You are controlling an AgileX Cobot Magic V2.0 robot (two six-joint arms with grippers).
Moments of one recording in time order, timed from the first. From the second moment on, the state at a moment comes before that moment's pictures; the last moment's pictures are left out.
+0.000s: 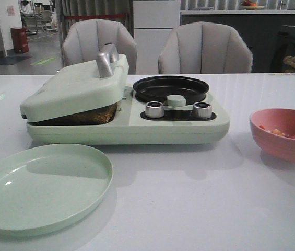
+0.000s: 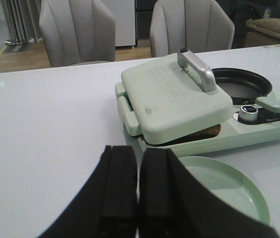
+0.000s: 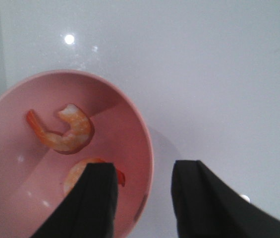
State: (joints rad) left arm -0.24 0.10 -0.37 -0.05 0.52 0.04; right arm -0.11 1.57 -1.01 0.17 0.52 0.03
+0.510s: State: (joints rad) left arm -0.24 0.10 -0.37 -0.05 0.52 0.04; right arm -0.11 1.82 -1.15 0.18 0.55 0.00
